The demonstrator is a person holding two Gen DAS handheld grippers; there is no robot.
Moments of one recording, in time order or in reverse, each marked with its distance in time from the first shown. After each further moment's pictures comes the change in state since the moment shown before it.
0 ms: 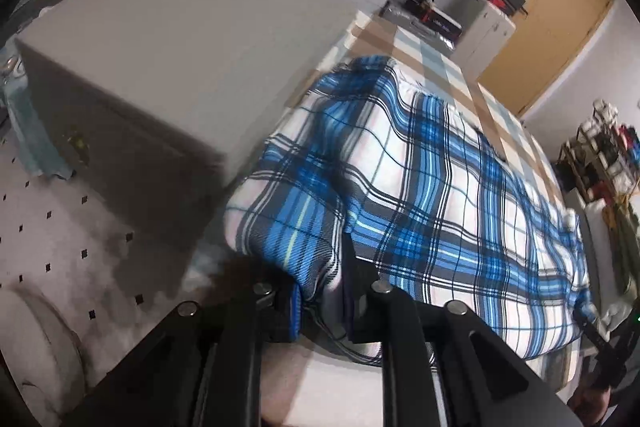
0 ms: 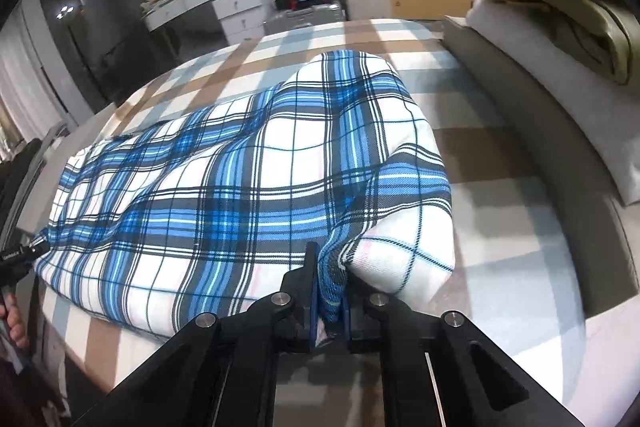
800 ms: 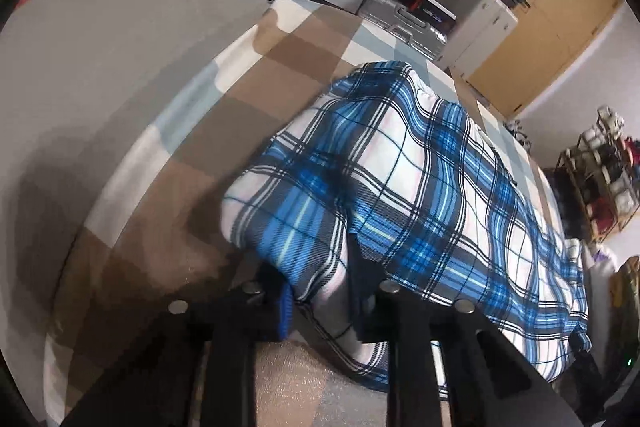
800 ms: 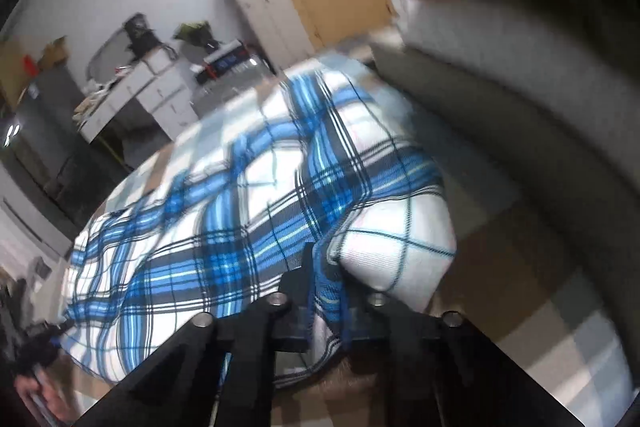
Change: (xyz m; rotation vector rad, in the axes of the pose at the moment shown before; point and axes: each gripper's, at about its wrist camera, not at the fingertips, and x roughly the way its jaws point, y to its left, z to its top) left arm 0.121 -0.075 0.091 0.007 0.057 -0.044; right arm 0.041 -0.045 0.075 0.304 -0.301 -0.096
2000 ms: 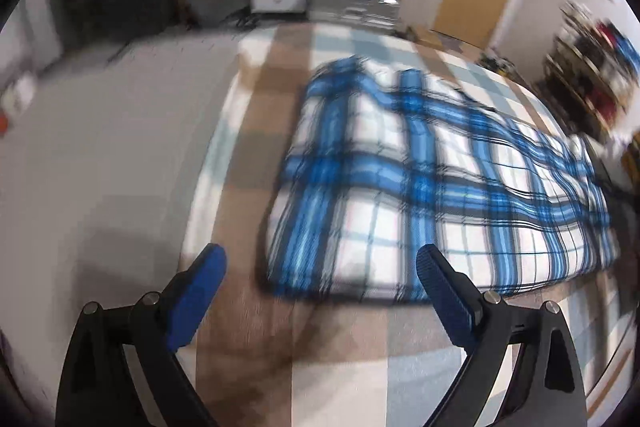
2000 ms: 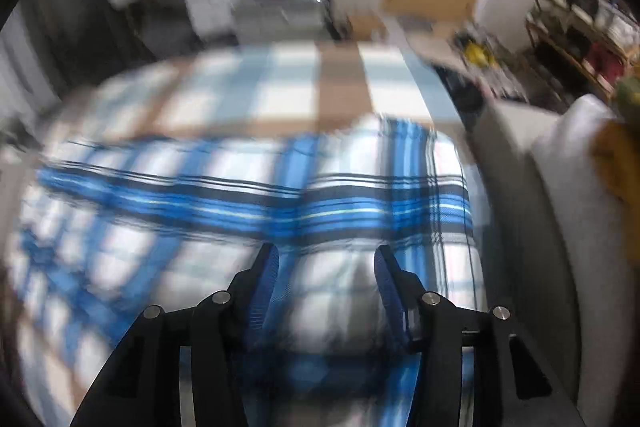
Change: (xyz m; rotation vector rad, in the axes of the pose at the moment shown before) left arm -0.050 0.002 -0.007 0.343 0.034 0.073; right arm 0.050 0.067 0.060 -0.391 0.235 0.020
